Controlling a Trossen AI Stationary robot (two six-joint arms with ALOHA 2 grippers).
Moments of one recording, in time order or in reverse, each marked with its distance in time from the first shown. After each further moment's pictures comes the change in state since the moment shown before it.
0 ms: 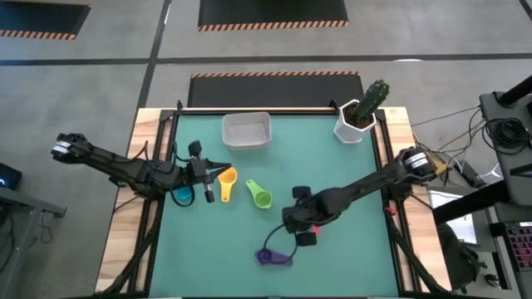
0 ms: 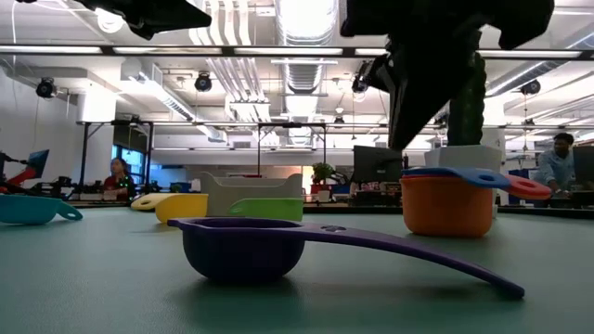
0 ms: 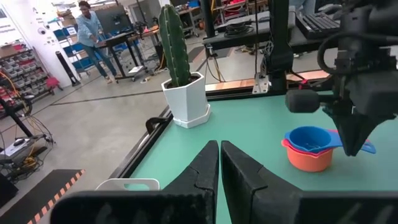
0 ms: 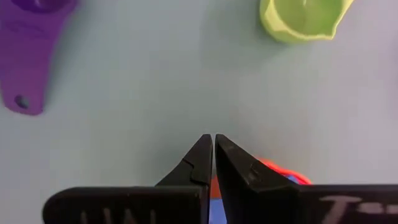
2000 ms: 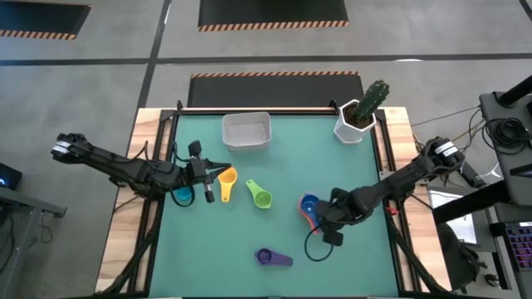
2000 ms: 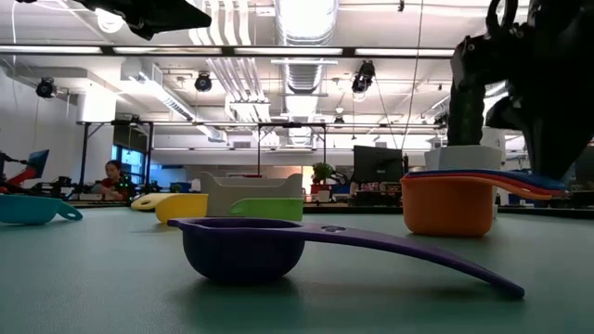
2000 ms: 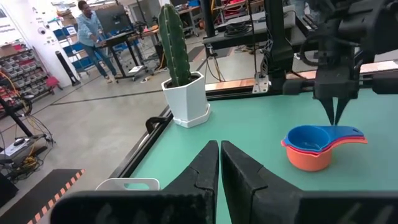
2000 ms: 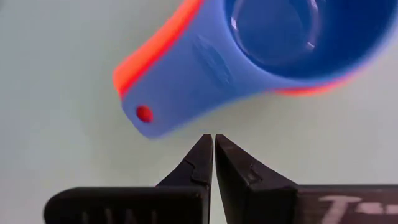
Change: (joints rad) left arm 0.000 0.000 0.000 -0.001 0.000 0.000; right arm 0.092 -0.302 -0.456 0.074 -0.110 0.475
